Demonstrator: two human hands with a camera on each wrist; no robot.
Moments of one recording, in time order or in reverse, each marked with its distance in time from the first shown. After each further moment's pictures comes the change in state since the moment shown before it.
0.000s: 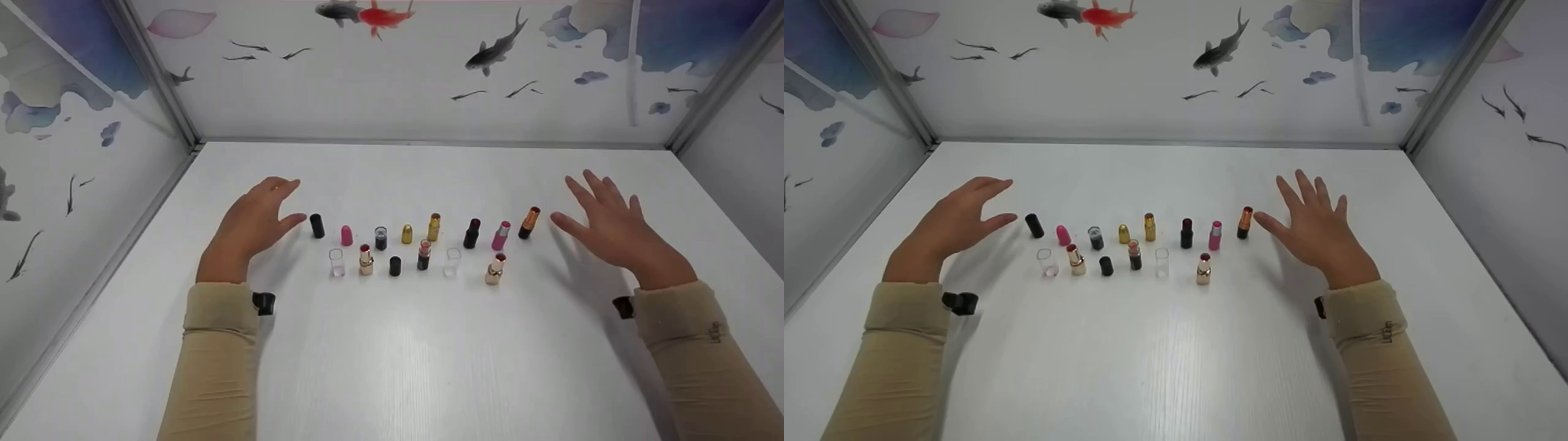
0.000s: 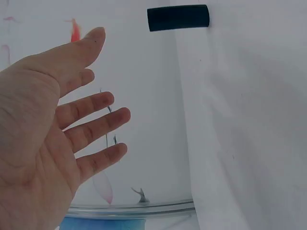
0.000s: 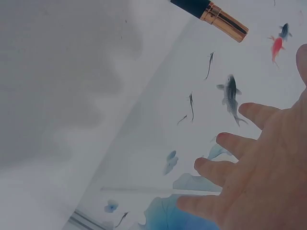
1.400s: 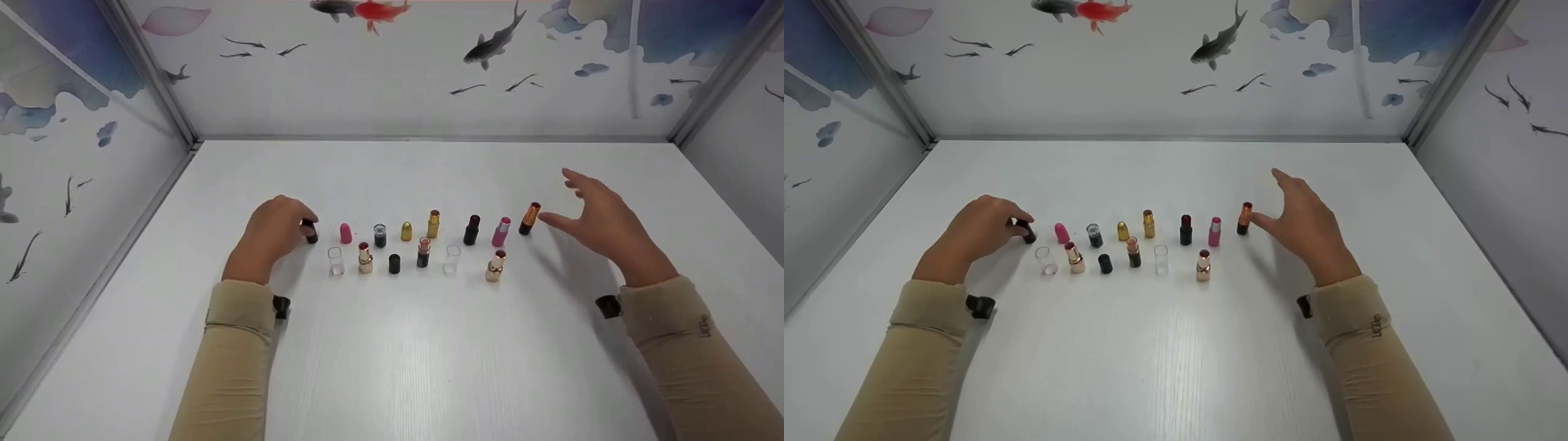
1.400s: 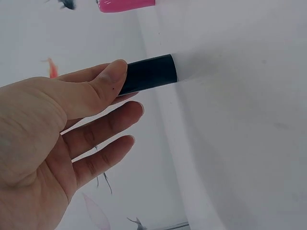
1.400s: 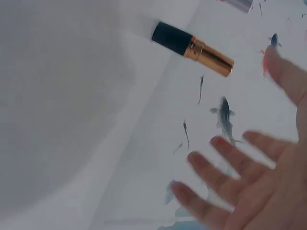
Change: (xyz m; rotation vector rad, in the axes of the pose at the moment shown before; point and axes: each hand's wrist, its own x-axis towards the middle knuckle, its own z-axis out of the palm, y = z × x) left_hand 0.013 0.018 0.027 0.007 -0.076 0.009; right_hand 0.003 -0.019 0.003 0.200 0.068 0.077
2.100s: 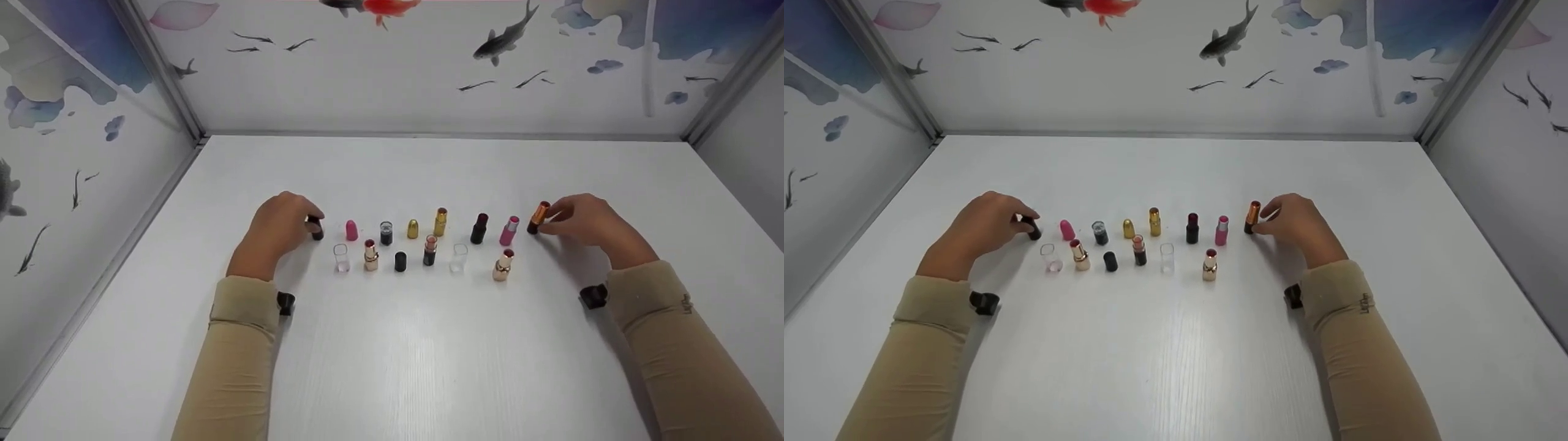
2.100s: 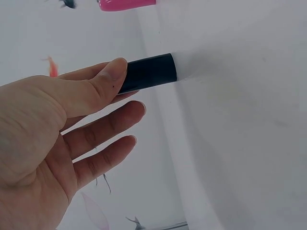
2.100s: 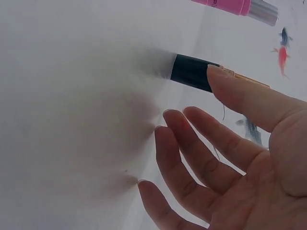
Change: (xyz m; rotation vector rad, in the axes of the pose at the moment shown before) left_hand 0.000 0.001 -0.001 -0.016 -0.028 -0.050; right_hand 0.040 0.009 0.021 0.034 -0.264 0.152
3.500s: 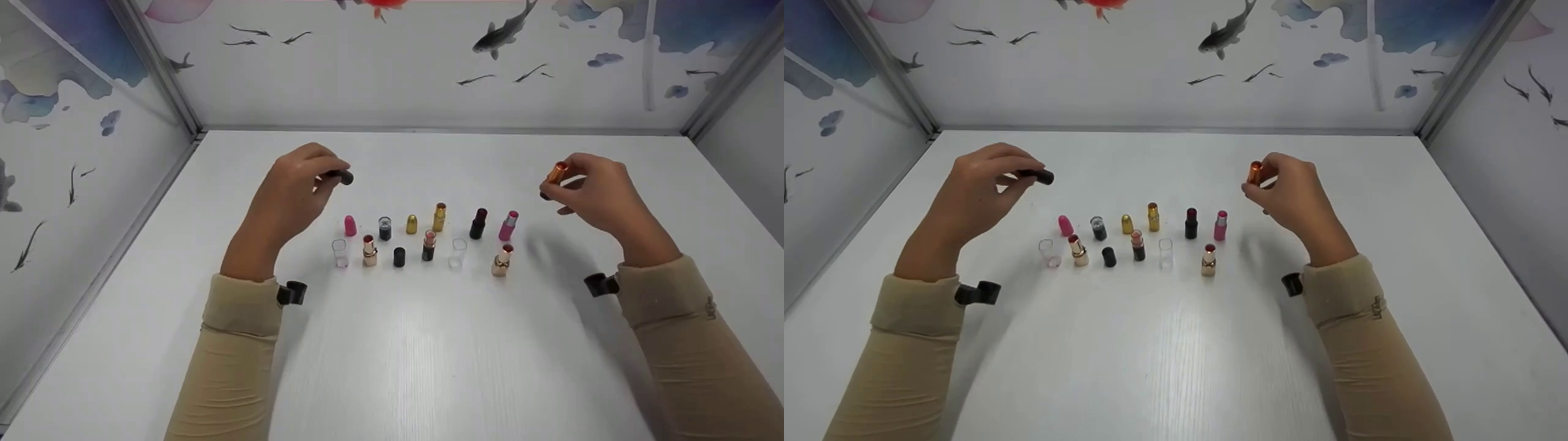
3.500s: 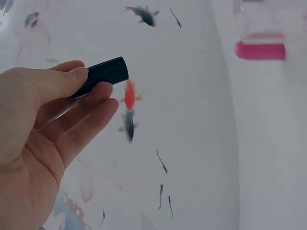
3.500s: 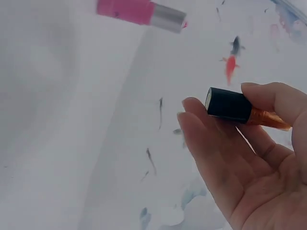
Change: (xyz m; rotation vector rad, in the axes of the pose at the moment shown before) left_hand -0.020 0.054 -0.045 -0.184 0.445 0.447; right_hand -0.045 -0.047 -0.016 0.174 0.329 -0.234
